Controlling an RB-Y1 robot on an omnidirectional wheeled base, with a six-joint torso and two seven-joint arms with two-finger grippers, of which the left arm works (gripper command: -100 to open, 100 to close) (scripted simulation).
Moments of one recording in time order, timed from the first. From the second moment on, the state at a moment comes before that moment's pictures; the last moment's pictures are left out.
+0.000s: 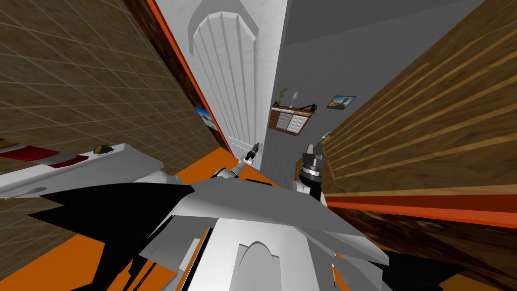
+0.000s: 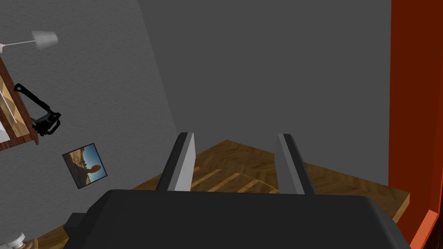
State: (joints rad) arm -0.45 0.03 -0.16 -0.71 -0.03 -0.46 0.12
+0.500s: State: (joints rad) arm -0.44 0.05 -0.13 -0.70 -0.02 -0.45 0.11
